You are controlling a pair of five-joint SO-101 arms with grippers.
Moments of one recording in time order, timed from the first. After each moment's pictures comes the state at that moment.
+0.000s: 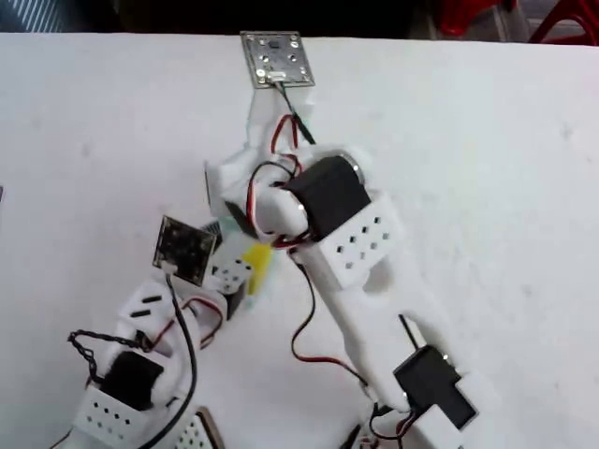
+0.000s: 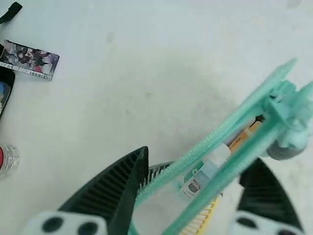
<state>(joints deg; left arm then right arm) 18.9 -90.9 83.2 37.0 3.3 -42.6 -3.3 -31.3 95.4 -24.1</state>
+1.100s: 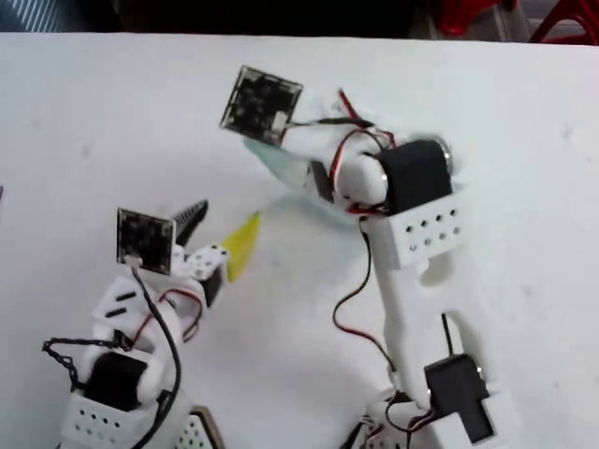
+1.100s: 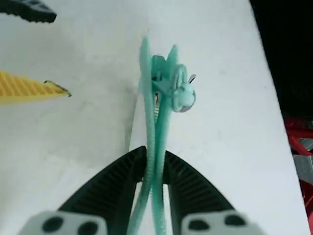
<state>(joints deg) 11.0 -90.1 76.9 40.9 6.6 -24.7 -9.0 -26.3 97.2 52.8</state>
